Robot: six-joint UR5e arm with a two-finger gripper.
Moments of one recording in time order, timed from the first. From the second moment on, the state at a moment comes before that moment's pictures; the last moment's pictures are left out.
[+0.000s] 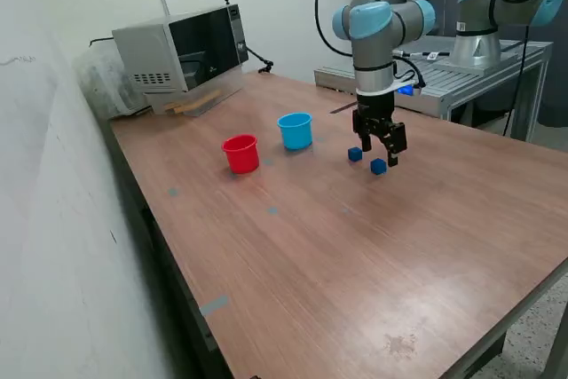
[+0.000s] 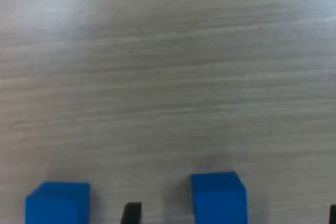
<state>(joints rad) 0.06 -0.94 1.74 -2.35 -1.56 3.32</state>
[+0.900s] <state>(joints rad) 0.05 -0.92 1.74 -2.36 -1.56 3.30</state>
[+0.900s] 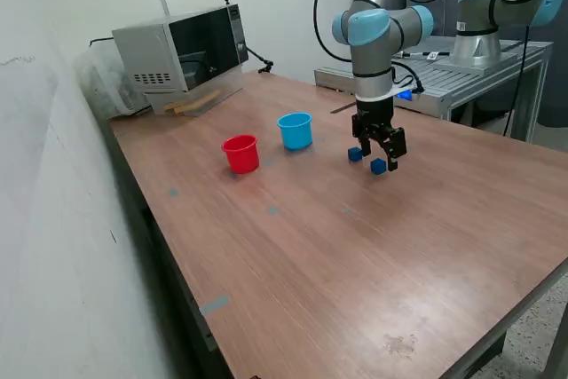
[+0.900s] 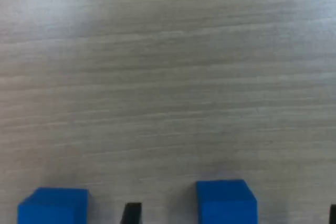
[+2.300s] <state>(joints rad) 0.06 -0.91 1.73 -2.36 -1.56 3.25</state>
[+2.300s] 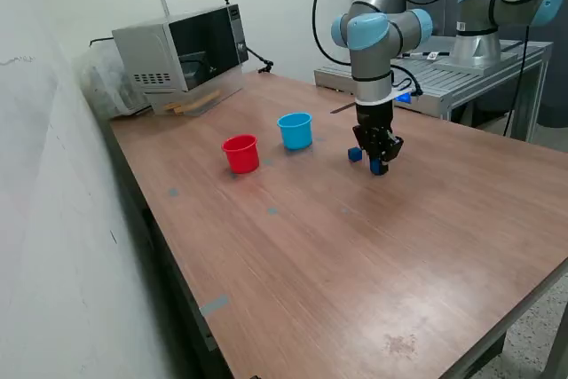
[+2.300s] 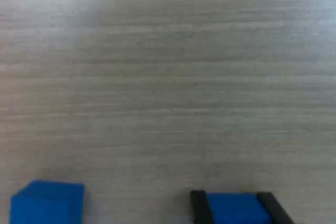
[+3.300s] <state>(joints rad) -0.19 -1.08 1.69 -2.33 -1.73 3.11</state>
